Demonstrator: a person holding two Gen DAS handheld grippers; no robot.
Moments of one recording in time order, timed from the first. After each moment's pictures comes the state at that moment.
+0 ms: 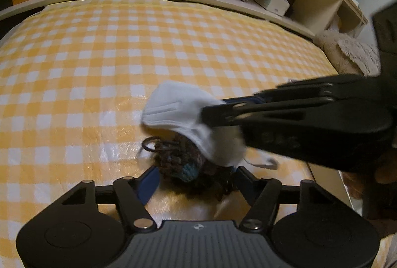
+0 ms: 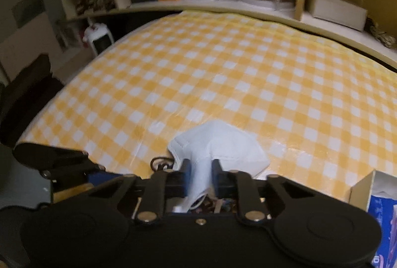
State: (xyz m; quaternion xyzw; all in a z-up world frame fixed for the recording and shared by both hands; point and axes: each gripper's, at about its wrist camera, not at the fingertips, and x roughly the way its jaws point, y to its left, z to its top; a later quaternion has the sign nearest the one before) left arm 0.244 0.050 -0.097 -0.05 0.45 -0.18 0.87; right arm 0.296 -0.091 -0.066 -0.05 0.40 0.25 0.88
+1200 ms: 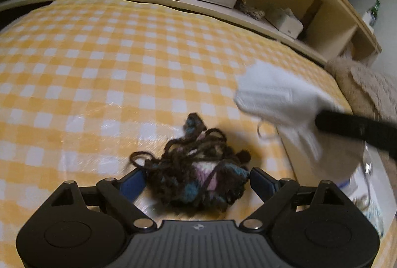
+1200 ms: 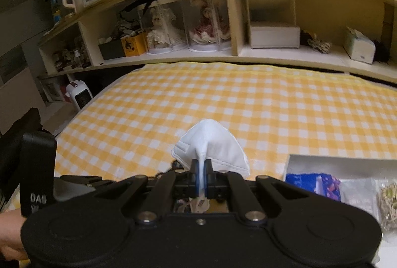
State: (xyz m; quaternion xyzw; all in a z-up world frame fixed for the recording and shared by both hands) left arm 0.263 0.011 -0.112 -0.11 0.42 -0.14 0.89; right arm 0.245 -0.185 -0.030 0.02 0.32 0.18 0.93
